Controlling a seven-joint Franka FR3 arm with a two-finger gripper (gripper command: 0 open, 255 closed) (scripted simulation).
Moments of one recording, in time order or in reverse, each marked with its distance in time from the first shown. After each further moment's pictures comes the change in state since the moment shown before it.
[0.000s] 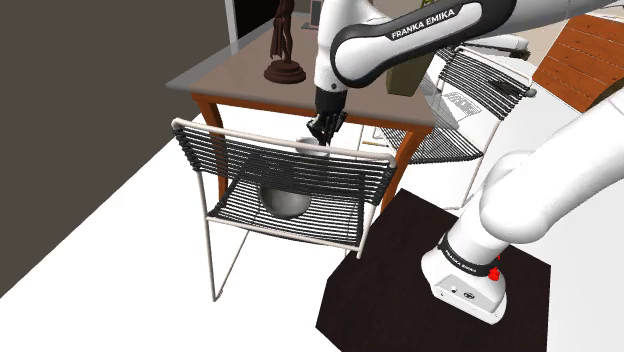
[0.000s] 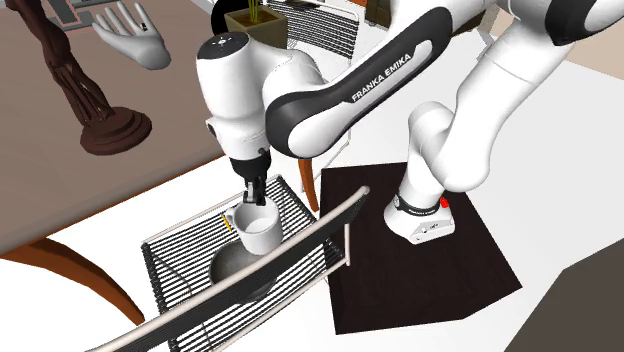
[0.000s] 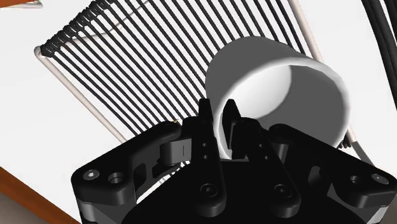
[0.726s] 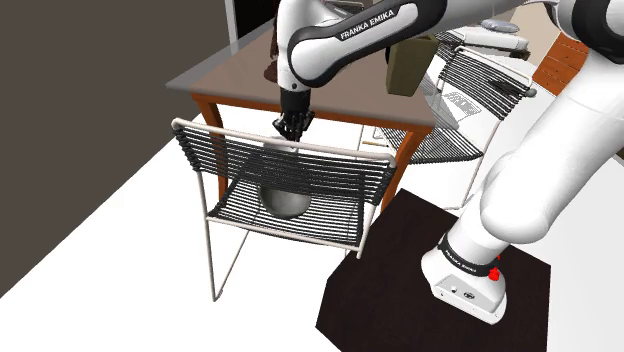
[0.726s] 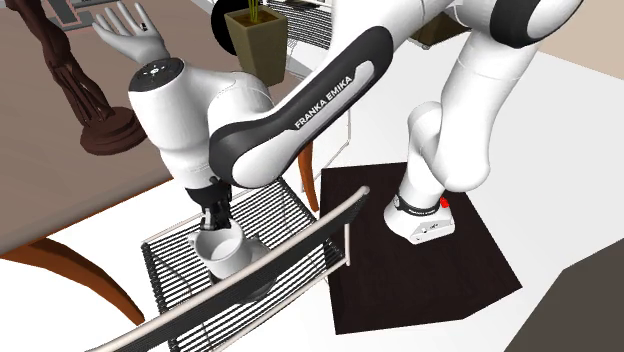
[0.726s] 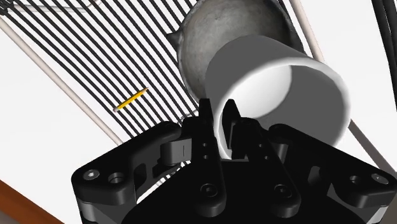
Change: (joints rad) arm 0.016 0.264 0.049 0.246 -0.036 0.016 0.090
